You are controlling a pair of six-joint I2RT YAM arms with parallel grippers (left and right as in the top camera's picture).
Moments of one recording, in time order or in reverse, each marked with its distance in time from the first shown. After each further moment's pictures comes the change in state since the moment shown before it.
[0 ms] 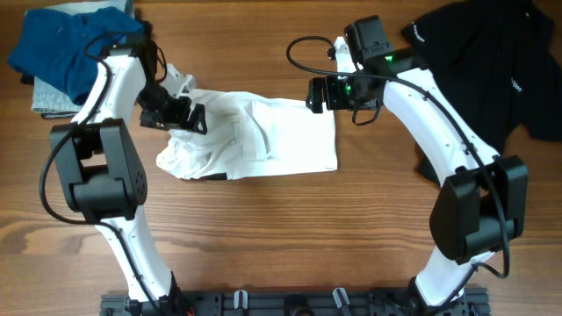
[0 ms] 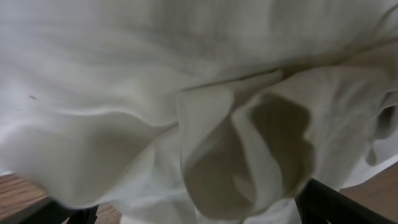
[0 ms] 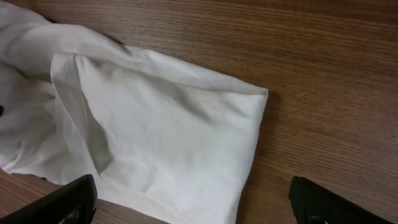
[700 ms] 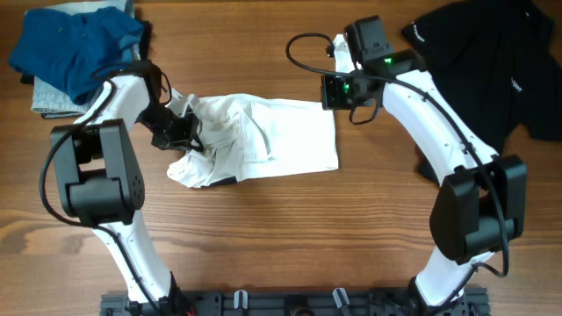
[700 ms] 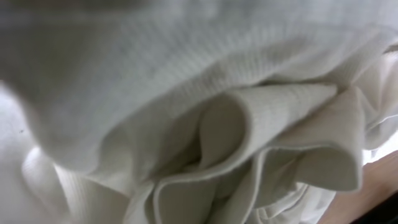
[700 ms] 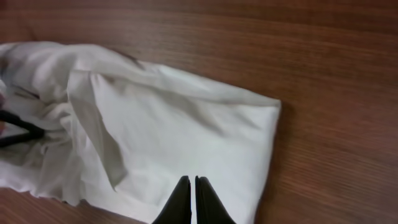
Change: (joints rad) left arm 0.011 -0.039 -0.205 0.099 0.146 -0.153; right arm 0.000 0.000 -0.043 0.095 -0.058 0.028
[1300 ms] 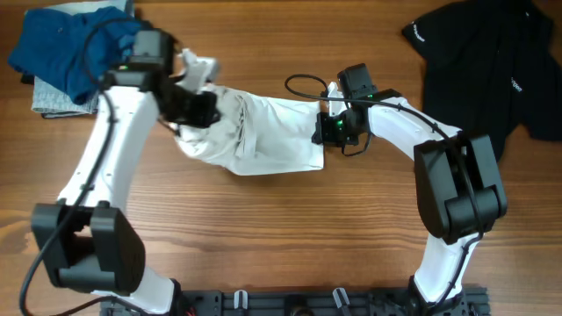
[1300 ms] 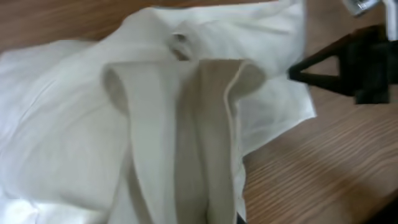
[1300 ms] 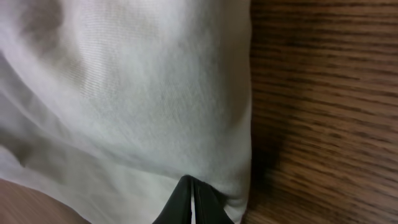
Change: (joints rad) left arm -0.205 -0.408 -0.010 0.069 -0.010 -0.061; right arm -0.006 0.129 -0.290 0.258 -0.170 0.087
